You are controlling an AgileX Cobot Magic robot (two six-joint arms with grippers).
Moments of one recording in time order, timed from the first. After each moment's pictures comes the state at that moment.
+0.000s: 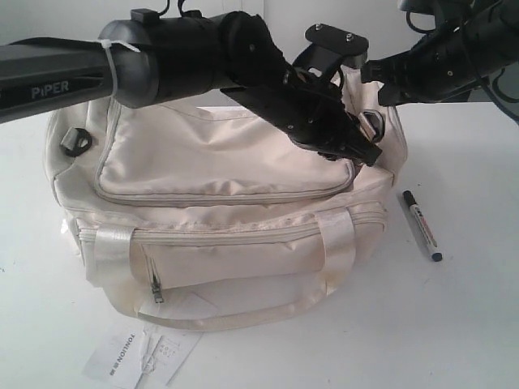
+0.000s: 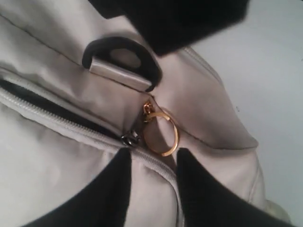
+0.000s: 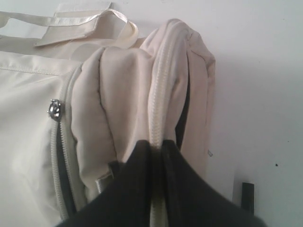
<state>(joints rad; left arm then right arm) -0.65 2.05 -1.81 -0.39 0.60 0.43 -0.05 1.77 -1.41 0.50 0.61 -0.41</state>
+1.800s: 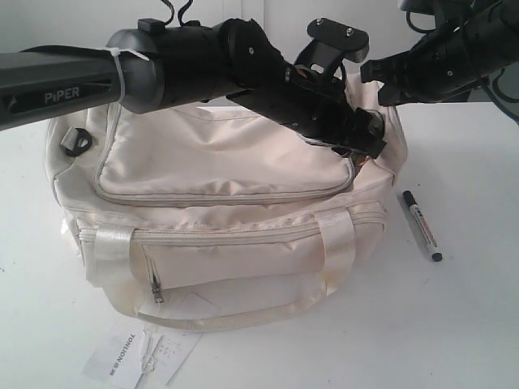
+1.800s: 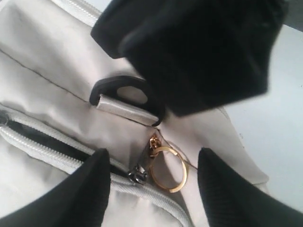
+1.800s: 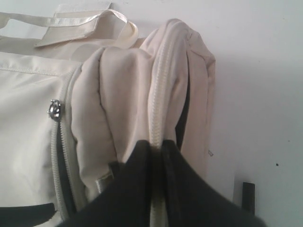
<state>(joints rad) -0.64 2.07 -1.82 -0.52 0.50 0.57 -0.05 1.77 -1.41 0.50 0.61 -0.40</state>
